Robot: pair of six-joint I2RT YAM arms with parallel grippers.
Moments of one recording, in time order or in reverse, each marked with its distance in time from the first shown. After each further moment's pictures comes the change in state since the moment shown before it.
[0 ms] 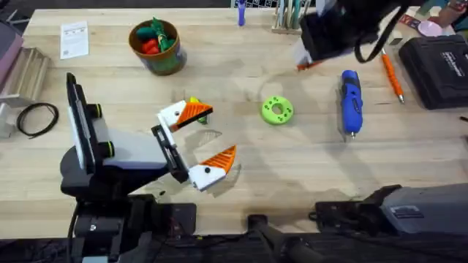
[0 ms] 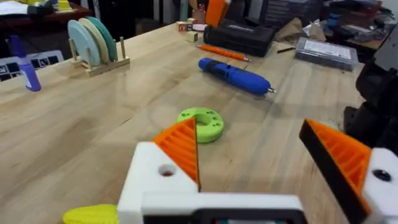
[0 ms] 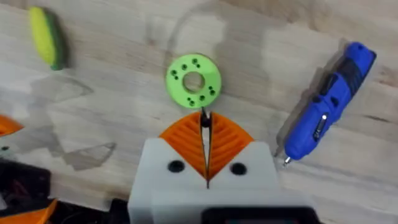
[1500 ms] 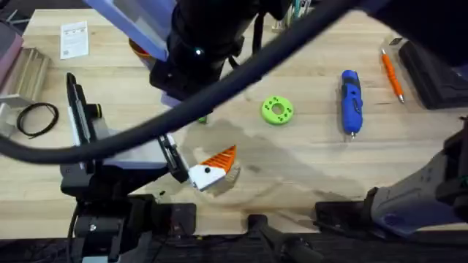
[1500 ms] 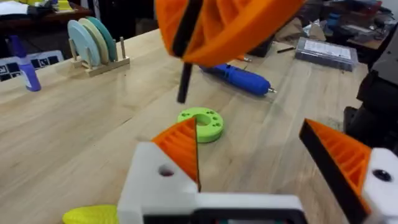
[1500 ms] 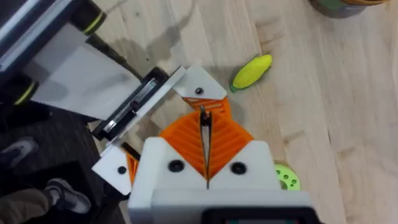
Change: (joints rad) left arm 0.000 0.000 0.000 0.000 0.000 0.000; right arm 0.540 0.292 0.470 -0.003 -0.159 -0.451
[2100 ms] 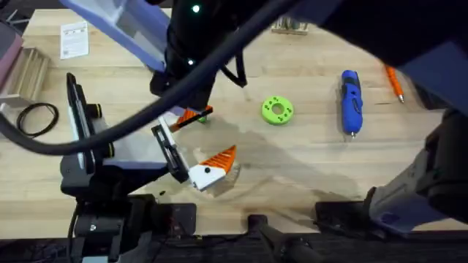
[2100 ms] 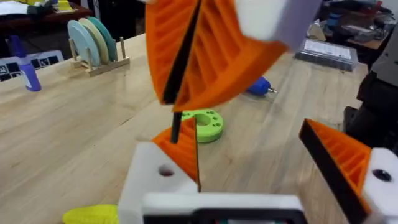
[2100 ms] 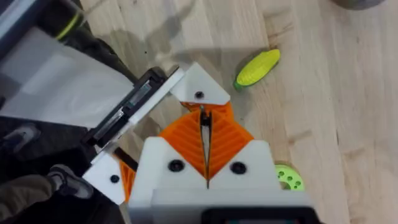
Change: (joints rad) left arm 0.000 0.000 0.000 0.000 0.000 0.000; right arm 0.000 0.059 0.000 -0.008 -0.008 -0.015
